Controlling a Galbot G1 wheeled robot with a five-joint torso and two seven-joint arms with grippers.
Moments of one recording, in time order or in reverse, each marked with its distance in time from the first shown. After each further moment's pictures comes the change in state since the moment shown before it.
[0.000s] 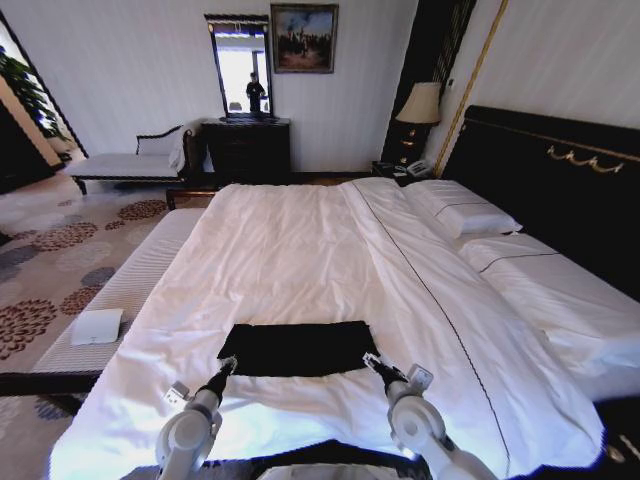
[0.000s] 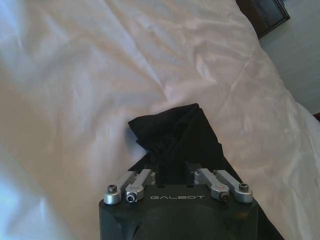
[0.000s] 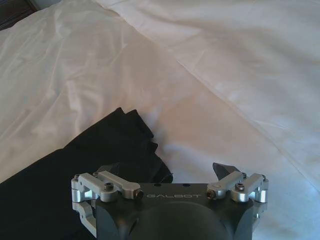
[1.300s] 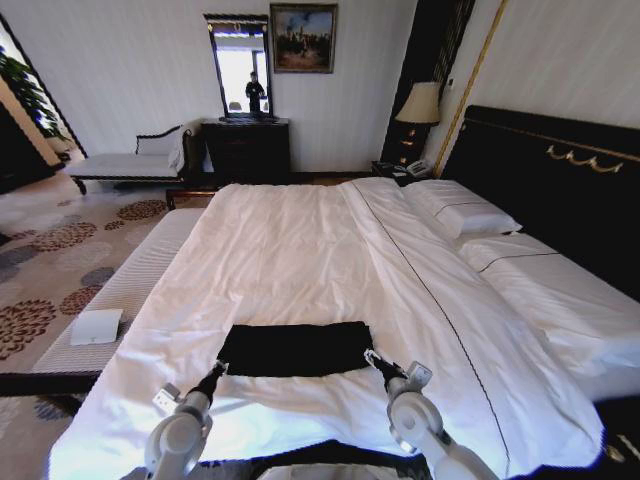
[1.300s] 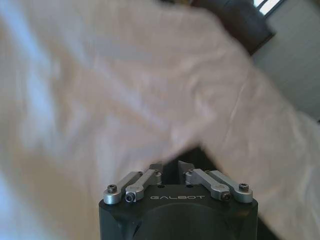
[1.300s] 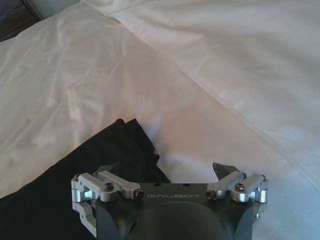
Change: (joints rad) left arm 0.071 0.051 -0.099 -0.104 0.116 -0.028 0.052; right arm 0.030 0.008 0.007 -0.045 -0.001 0.021 -0.043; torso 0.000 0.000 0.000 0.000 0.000
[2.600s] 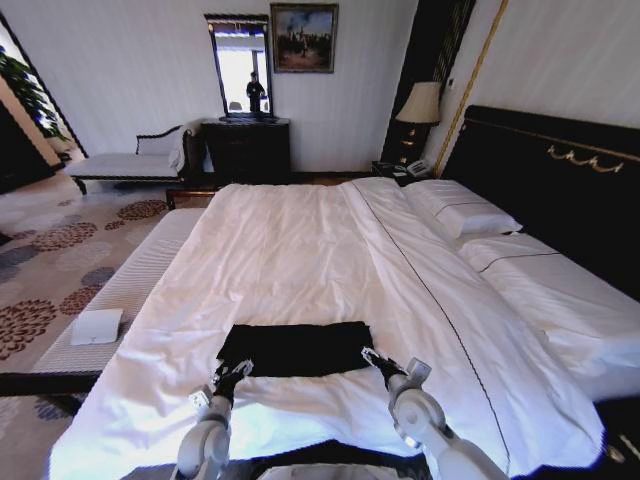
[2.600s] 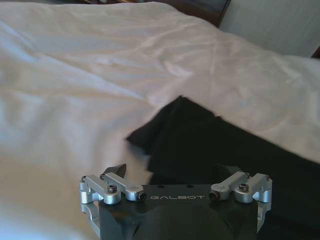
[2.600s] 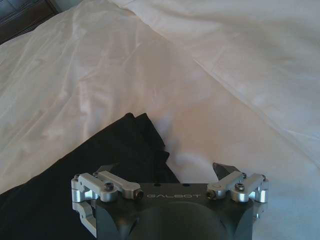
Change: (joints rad) left arm -0.013 -0.027 0.186 0.191 0.500 -0.133 0.124; right arm 0.040 -0.038 -0.024 -0.062 0.038 0.006 -0.097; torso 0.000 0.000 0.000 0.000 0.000
